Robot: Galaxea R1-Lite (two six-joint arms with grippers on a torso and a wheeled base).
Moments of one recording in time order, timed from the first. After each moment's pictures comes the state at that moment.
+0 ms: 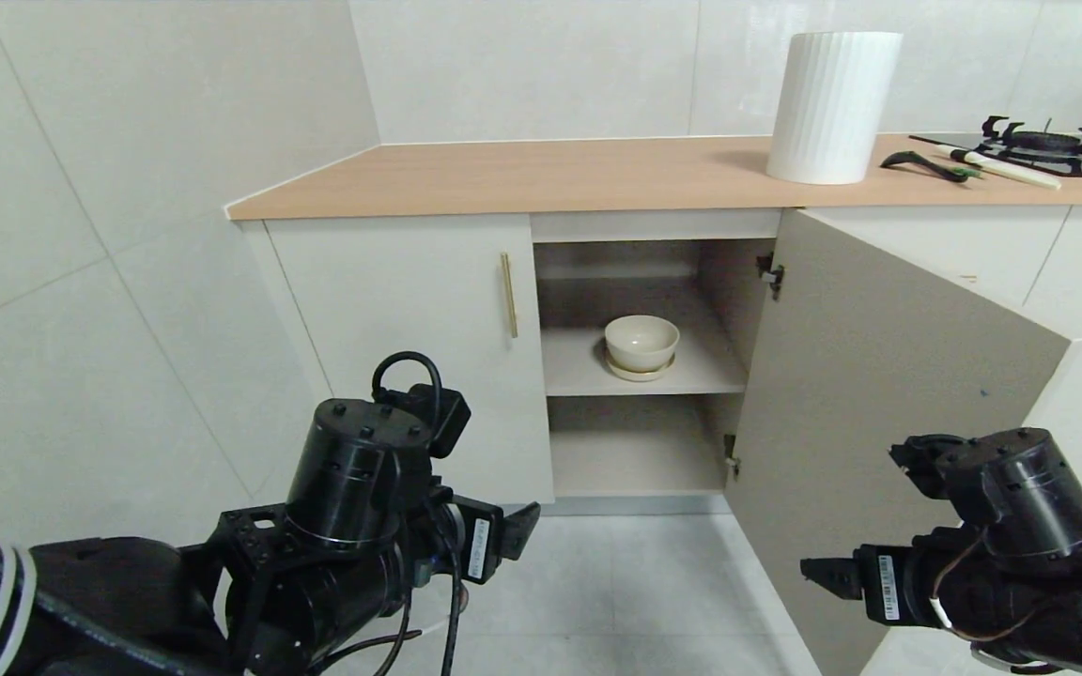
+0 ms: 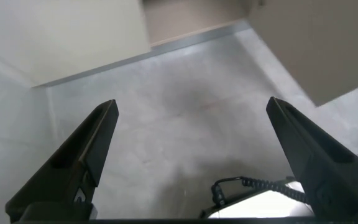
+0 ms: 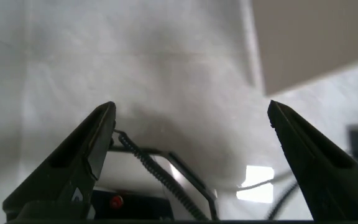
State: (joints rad) left arm -0.70 1.71 -0.64 -0.50 0.31 -0.23; right arm 0.53 1.56 -0.51 -0.25 -0.24 0.45
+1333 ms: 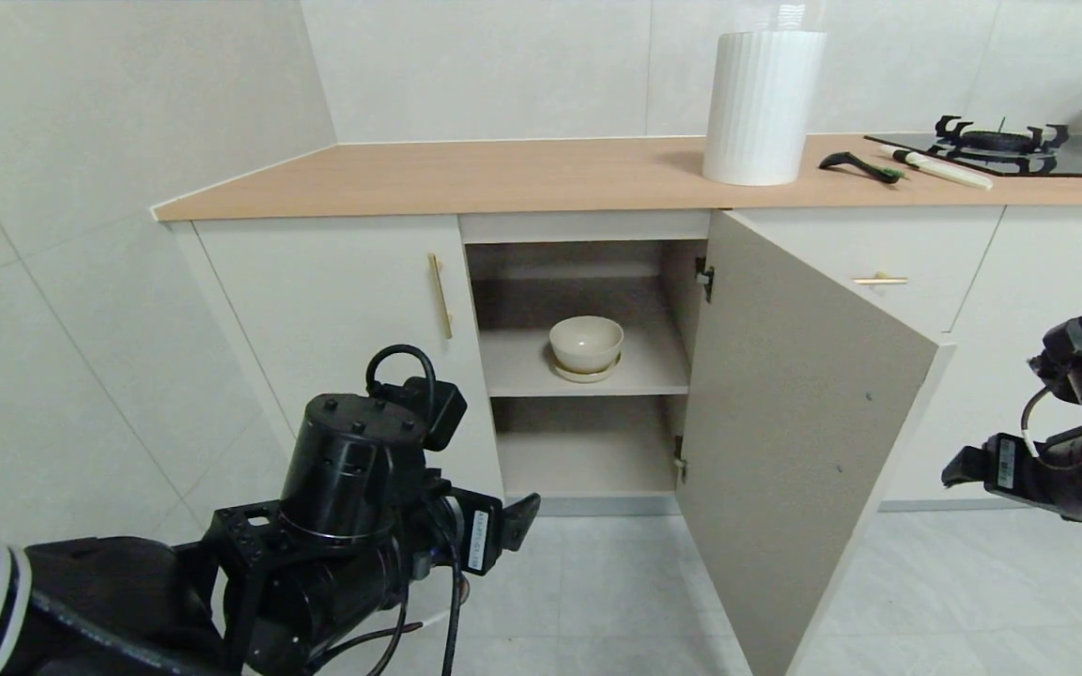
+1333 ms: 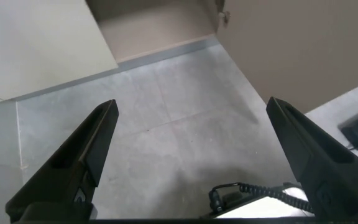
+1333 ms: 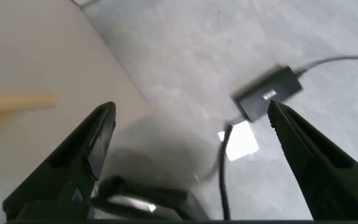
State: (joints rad) left arm -0.69 1.71 -0.64 -0.53 0.31 -0.23; right arm 0.00 1.64 -0.88 0.14 -0.23 0.39
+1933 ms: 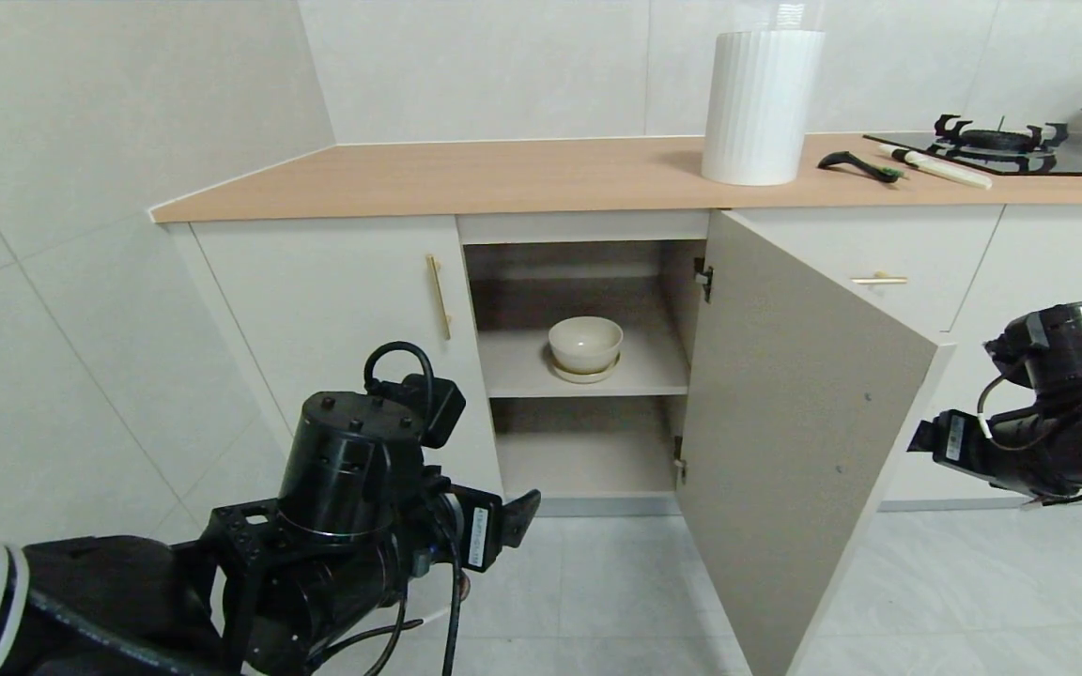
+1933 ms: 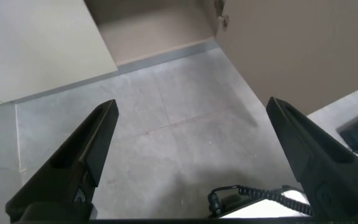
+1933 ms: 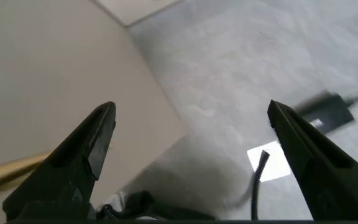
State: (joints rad) left arm -0.69 1.70 -0.64 -0.54 0.31 -0.23; right arm 0.03 1.74 -0.90 -0.05 -0.12 0.40
